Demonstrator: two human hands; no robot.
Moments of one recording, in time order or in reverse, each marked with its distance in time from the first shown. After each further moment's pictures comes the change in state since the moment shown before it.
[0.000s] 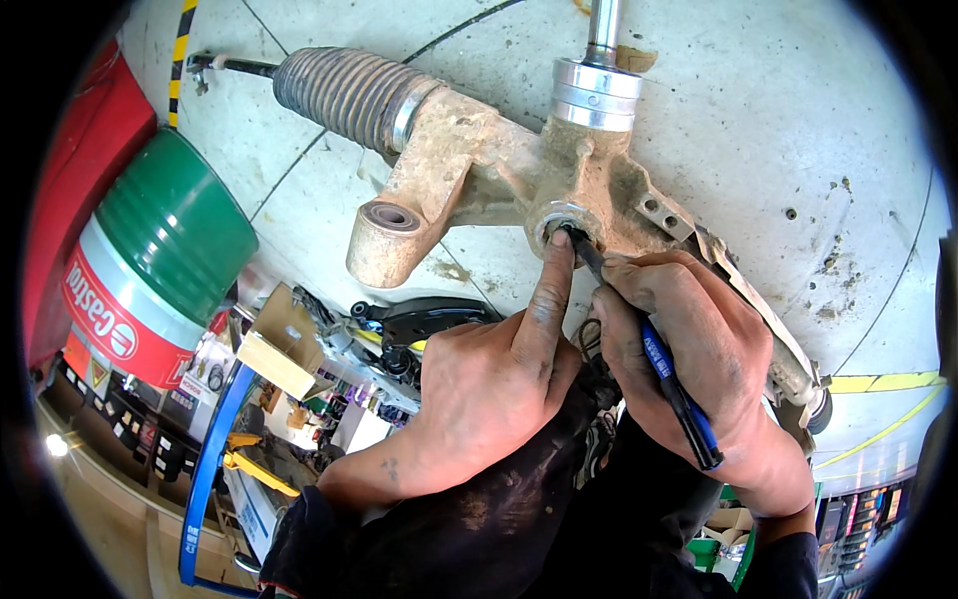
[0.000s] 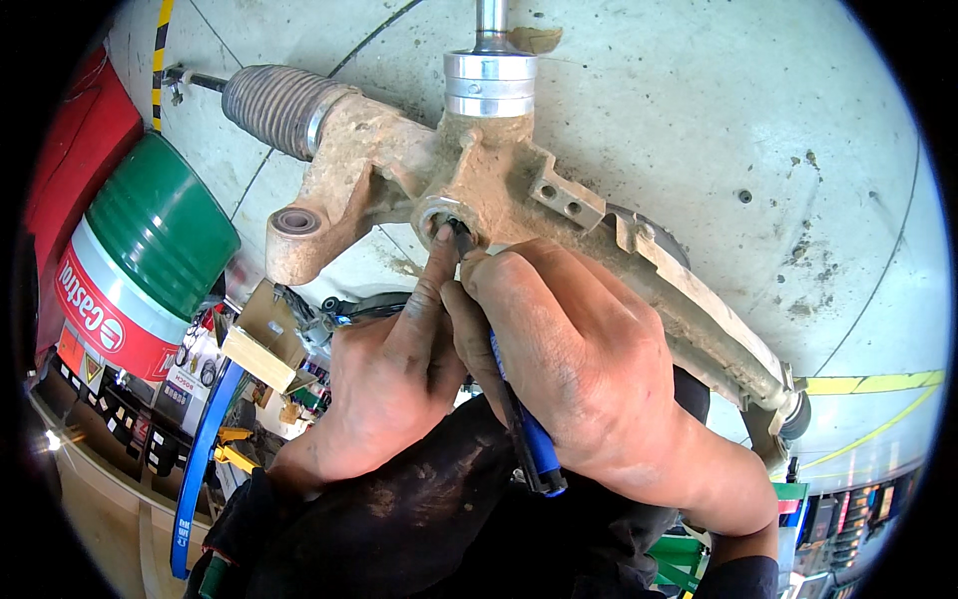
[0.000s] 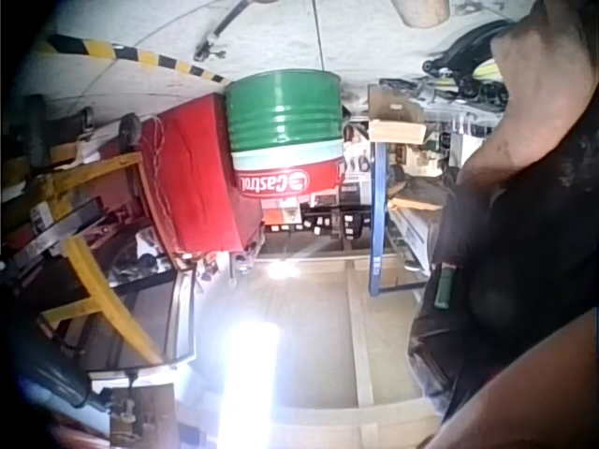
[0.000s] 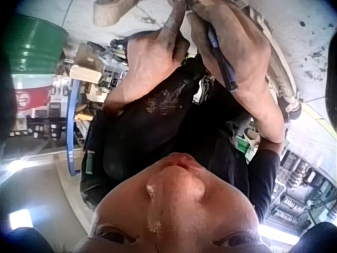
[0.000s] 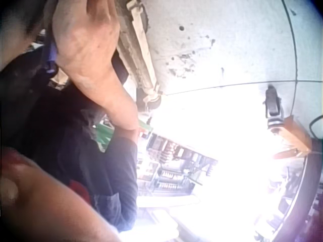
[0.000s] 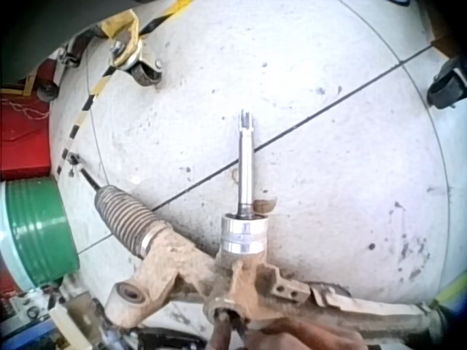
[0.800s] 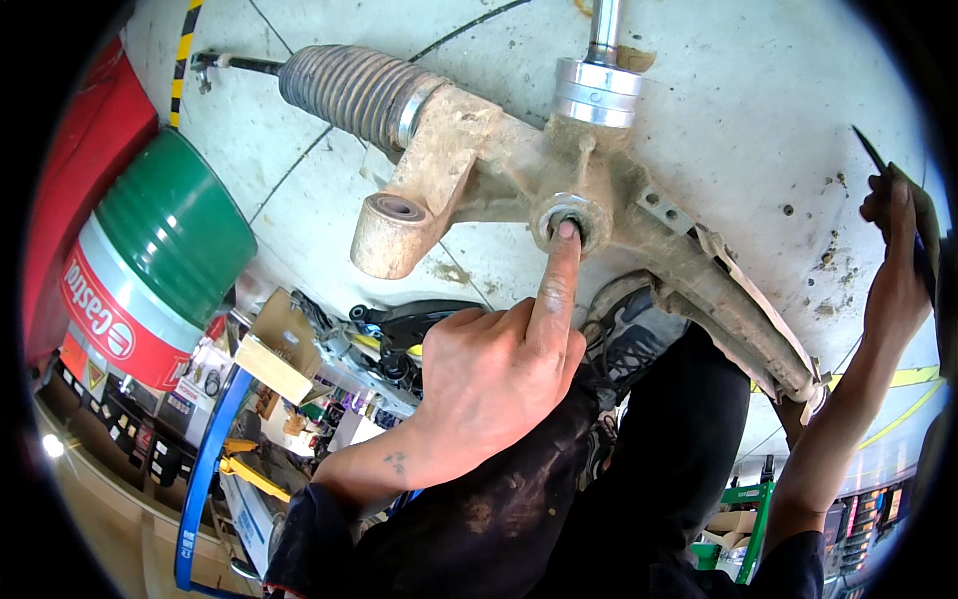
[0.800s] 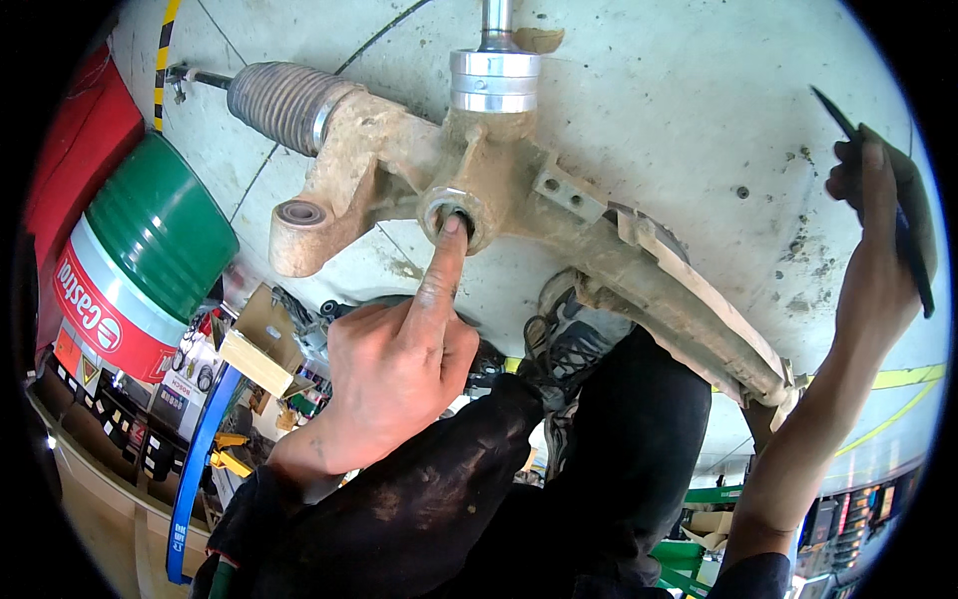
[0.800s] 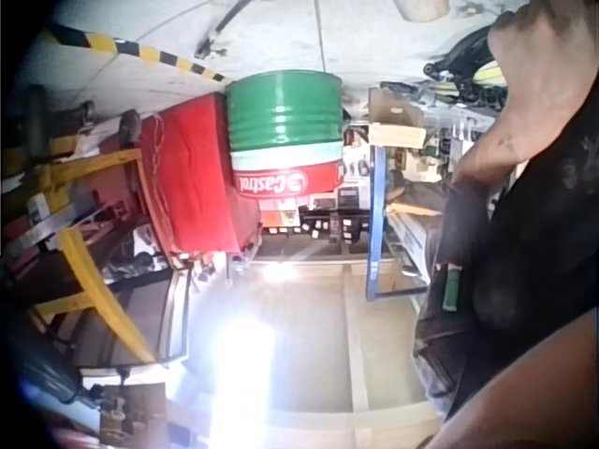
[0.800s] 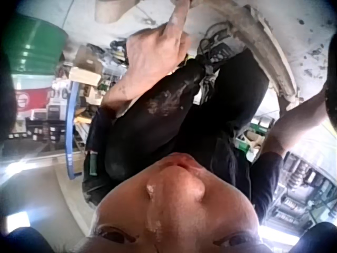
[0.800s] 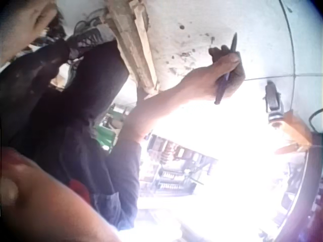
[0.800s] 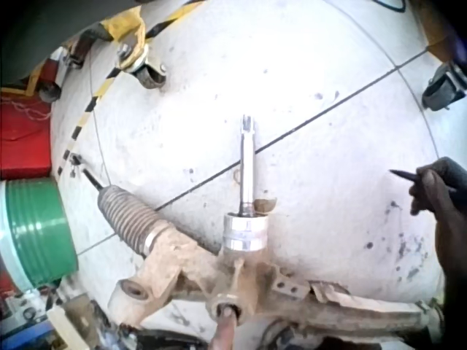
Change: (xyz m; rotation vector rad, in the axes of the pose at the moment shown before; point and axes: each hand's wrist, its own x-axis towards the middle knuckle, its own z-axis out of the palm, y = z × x) left_hand 0.004 -0.002 0.002 0.102 0.051 0.081; right_hand -0.014 0.095 -0.154 -0.675 0.605 0.178
